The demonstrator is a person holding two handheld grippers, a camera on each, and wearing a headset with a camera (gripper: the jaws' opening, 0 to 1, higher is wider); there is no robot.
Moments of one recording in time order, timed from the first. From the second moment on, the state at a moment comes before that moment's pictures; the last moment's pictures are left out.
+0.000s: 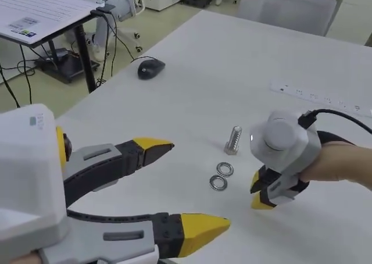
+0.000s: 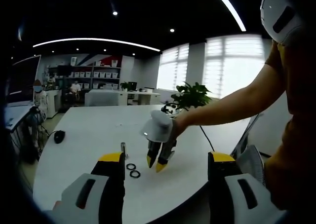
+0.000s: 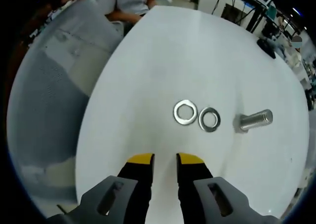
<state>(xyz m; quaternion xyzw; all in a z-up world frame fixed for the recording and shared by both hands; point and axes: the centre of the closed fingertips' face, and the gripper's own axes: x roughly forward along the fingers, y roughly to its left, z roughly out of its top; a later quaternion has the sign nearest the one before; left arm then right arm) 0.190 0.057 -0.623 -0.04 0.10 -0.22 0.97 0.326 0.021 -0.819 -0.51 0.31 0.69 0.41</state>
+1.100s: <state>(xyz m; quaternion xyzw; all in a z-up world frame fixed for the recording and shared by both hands) 0.187 0.067 -0.625 -0.05 0.10 -0.20 0.97 0.319 0.083 -0.824 -0.50 0.29 0.70 0.41</state>
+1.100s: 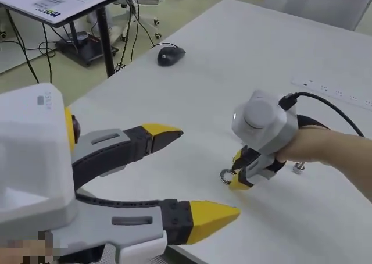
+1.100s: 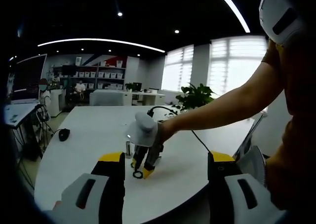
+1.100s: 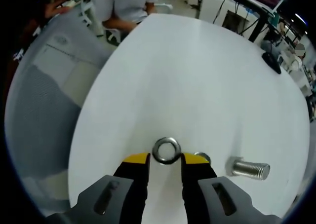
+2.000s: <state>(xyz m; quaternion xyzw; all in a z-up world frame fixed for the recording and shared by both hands) 0.186 0.072 -0.621 -0.05 0.09 -0.20 0.97 0.318 0.085 -0.825 -0.54 0.28 0.70 0.38</state>
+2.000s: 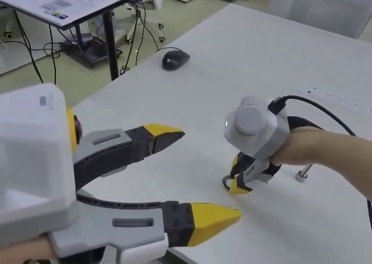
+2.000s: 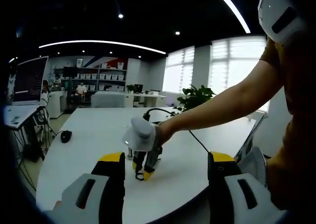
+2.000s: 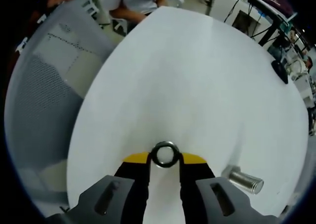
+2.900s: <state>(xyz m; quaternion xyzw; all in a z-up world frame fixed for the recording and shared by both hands) 0.193 0.066 -0.622 -0.05 0.09 -0.22 0.97 0.358 0.073 -0.763 -0.54 0.27 0.68 0.41</state>
